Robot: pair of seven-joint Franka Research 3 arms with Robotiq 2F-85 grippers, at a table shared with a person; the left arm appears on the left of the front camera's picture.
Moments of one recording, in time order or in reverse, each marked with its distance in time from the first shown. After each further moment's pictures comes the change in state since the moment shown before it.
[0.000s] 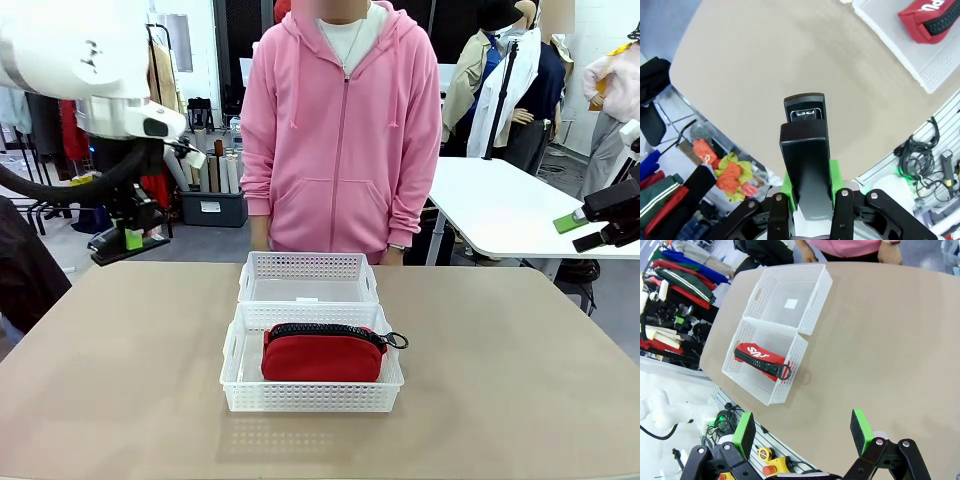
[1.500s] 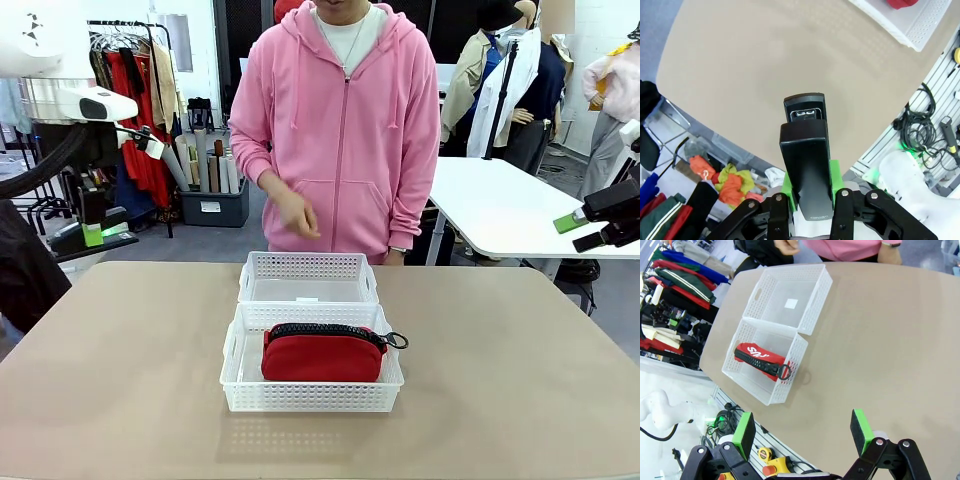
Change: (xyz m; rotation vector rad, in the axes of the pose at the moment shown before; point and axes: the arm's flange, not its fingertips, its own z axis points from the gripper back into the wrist) left arm -0.039 0.039 0.002 -0.111 0.002 -0.134; right arm 0.000 0.000 0.000 0.000 0.000 0.000
